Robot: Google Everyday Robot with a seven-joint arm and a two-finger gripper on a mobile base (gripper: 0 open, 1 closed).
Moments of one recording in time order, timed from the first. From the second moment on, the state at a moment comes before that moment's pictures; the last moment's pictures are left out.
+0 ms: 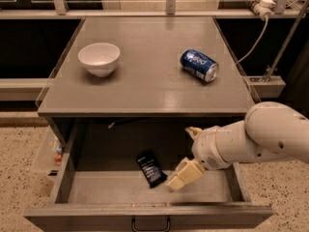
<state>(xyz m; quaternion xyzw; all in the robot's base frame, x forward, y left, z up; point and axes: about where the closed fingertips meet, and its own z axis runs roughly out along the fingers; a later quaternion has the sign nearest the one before) 0.440 -0.069 0.734 -0.51 0.77 0.21 0.31</state>
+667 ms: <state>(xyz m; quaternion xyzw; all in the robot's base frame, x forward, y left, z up) 0.444 -0.071 0.723 -0.50 0.78 0.20 0.31</state>
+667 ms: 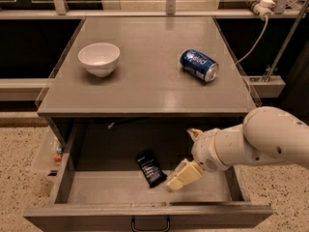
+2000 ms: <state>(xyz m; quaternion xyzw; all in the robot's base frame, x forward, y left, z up) 0.486 -0.035 0.635 -0.48 0.78 0.22 0.34</state>
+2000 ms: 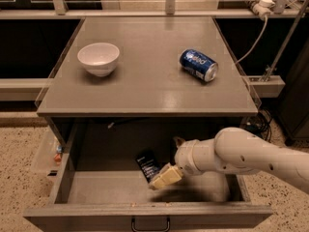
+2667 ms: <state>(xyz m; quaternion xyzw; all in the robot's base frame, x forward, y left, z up) 0.490 -0.014 0.624 -0.45 0.78 0.22 0.37</state>
